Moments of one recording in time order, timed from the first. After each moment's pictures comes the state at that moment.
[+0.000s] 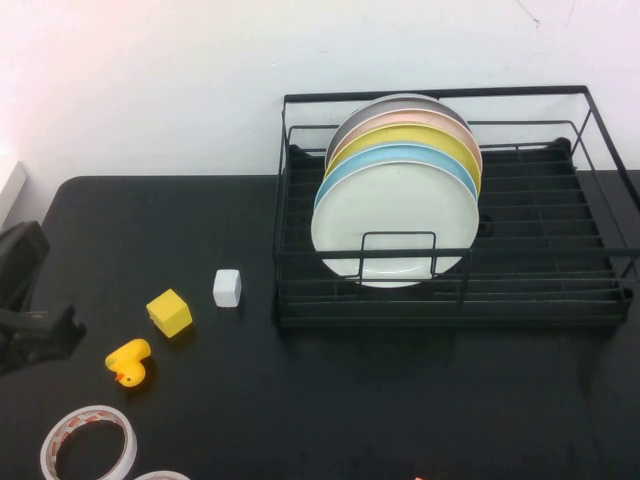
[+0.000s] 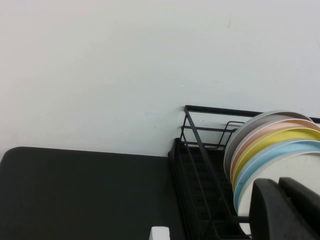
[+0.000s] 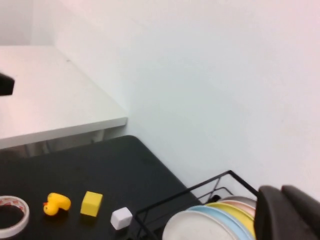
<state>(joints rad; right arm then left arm) 0.15 0.88 -1.10 1.00 0.79 -1.22 -0.81 0.67 -0.58 -1.77 -0.64 1.47</state>
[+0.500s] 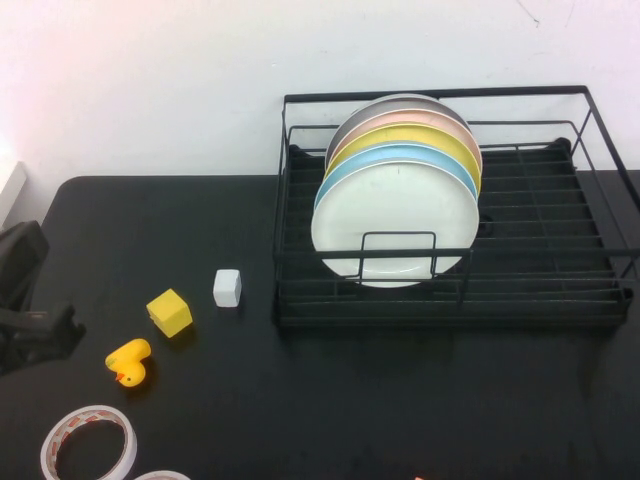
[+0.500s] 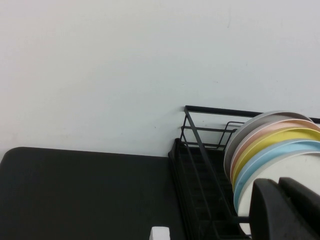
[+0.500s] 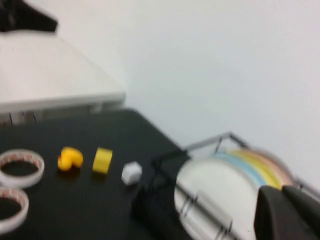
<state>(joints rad) 0.15 0.44 -0.75 0.87 0.79 -1.11 -0.81 0.67 -0.58 -1.77 -0.64 1.47</state>
